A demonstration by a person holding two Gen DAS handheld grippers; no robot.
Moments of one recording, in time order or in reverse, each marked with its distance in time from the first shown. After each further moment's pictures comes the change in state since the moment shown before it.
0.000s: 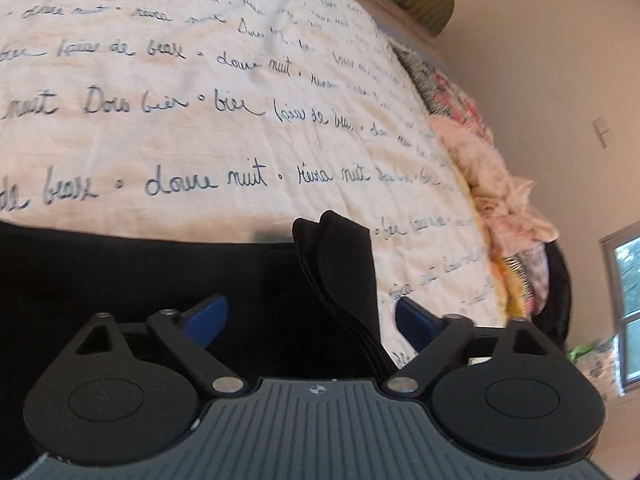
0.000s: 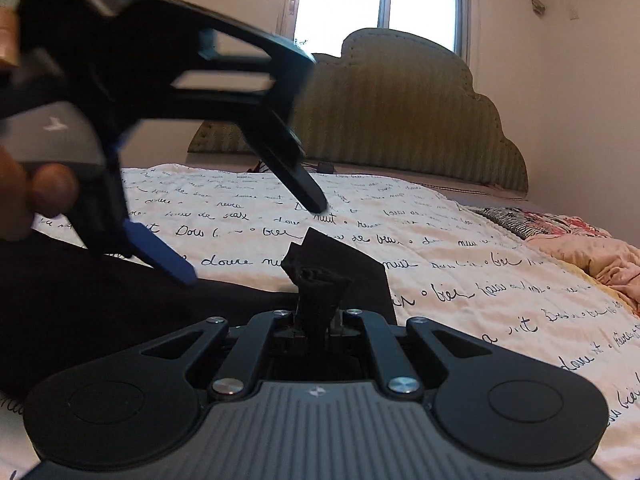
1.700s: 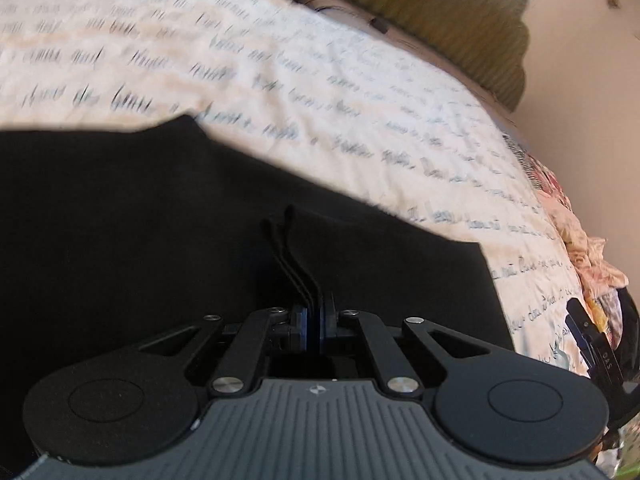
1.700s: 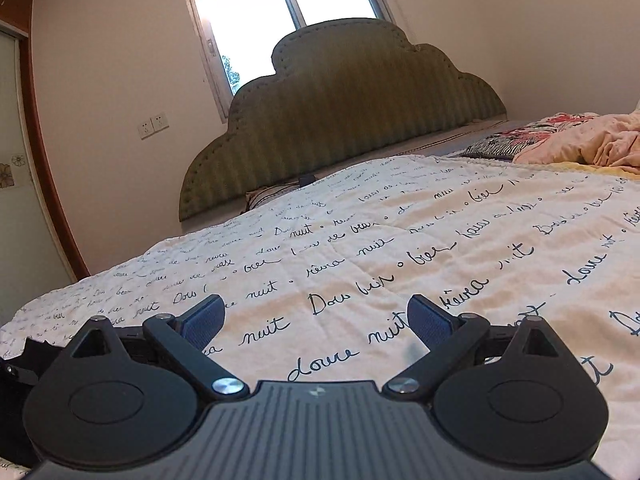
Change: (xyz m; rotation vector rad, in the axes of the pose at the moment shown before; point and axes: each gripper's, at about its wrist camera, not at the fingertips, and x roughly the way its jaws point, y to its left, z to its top) left arm -0.179 0.220 -0.075 -0.084 -0.254 0.221; right arm -0.002 -0.061 -0.018 0.437 -0.029 0.069
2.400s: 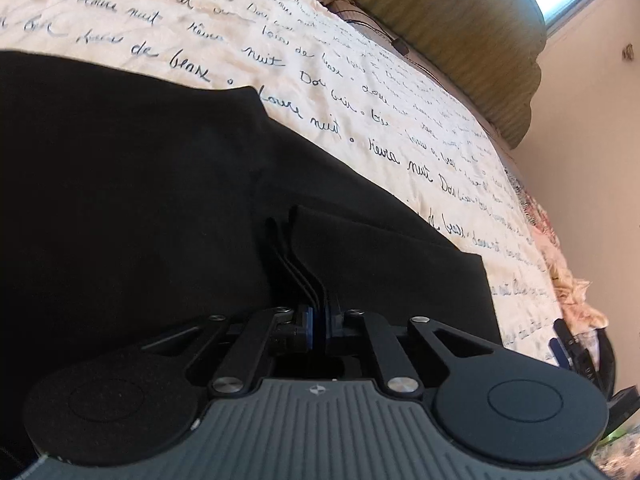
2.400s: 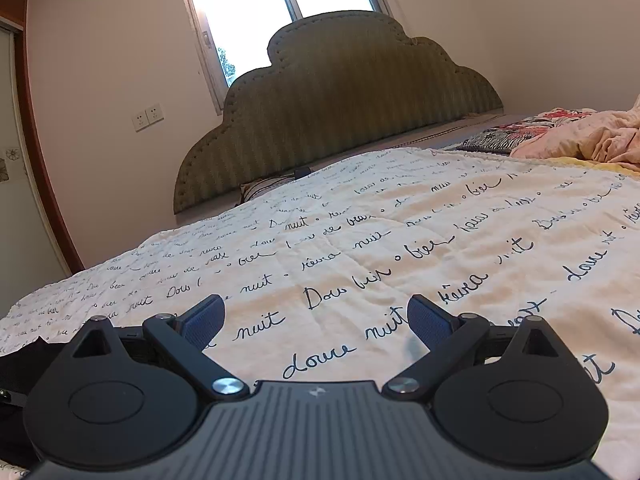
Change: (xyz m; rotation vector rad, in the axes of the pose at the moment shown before) left arm -0.013 0.025 -0.023 -0.087 -0.058 -0.029; right arm 0.004 0.000 0.001 0.002 0.019 -0.014
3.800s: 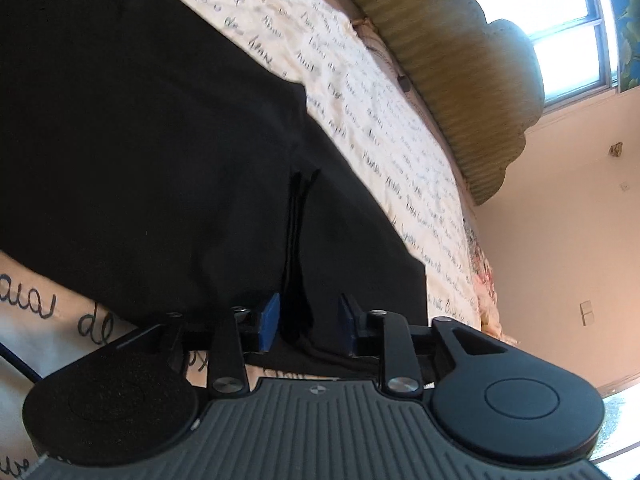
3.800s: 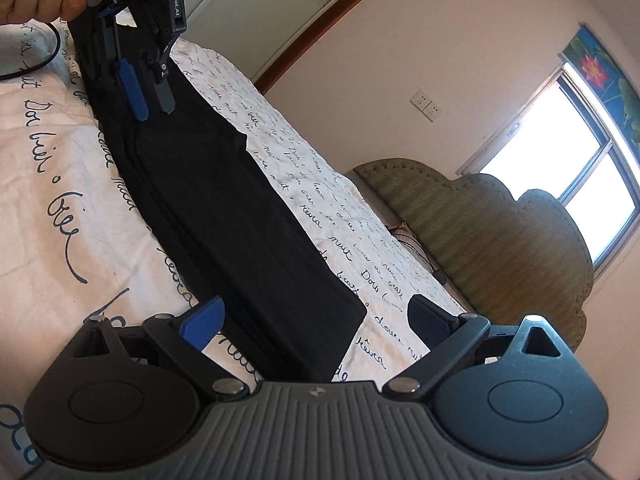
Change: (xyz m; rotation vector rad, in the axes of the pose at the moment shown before) left arm -0.066 0.047 -0.044 -0.306 0.006 -0.182; right arm -0.076 0.180 -0.088 -1.208 -0.044 0.234
